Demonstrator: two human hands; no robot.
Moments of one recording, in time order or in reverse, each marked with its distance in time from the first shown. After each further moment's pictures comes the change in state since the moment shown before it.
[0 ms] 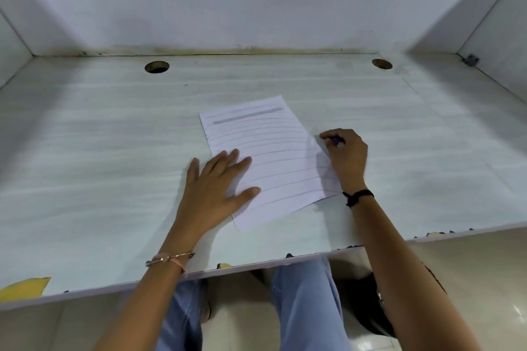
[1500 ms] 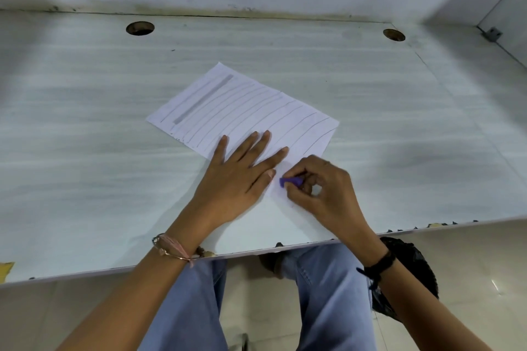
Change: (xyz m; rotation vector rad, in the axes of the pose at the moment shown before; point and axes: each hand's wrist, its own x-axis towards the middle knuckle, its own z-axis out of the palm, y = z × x) left_hand 0.009 0.044 0.020 0.165 -0.119 0.197; right_hand -0.099 -0.048 -0.042 0.105 -0.520 -0.242
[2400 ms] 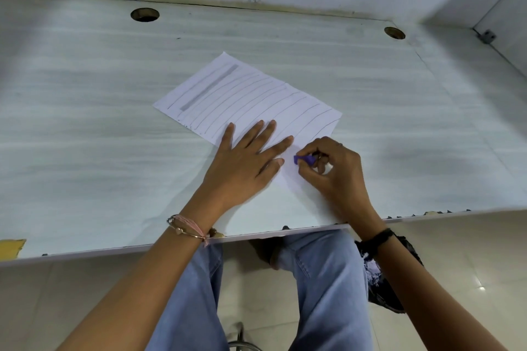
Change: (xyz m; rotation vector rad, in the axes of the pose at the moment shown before) left_hand 0.001 -0.001 0.002 0.009 0.002 0.006; right_hand 0.005 0.002 -0.003 -0.176 0.095 -0.054
